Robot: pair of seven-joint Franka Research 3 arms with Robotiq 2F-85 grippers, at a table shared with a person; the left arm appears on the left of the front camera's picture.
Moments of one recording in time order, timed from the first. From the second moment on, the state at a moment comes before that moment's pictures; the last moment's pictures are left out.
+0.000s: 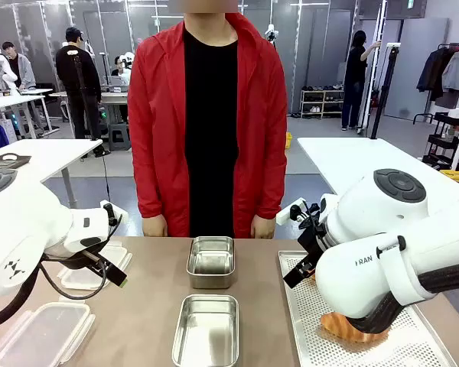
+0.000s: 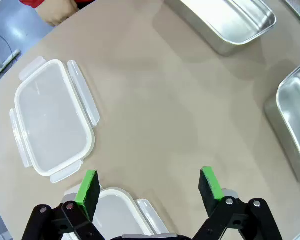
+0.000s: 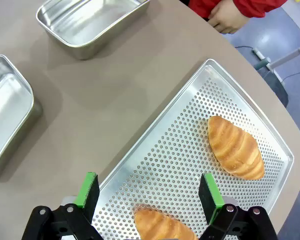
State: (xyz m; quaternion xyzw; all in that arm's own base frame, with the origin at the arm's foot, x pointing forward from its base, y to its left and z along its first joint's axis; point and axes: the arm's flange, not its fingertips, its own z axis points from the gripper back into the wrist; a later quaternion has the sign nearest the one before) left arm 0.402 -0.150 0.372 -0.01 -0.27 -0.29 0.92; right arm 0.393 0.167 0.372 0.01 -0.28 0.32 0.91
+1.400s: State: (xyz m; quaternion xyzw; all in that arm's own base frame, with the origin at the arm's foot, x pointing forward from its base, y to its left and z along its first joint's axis) left arm 0.402 -0.142 0.459 -0.06 -0.23 -0.30 0.92; right arm 0.414 0.130 0.463 0.02 -0.29 0.31 0.91
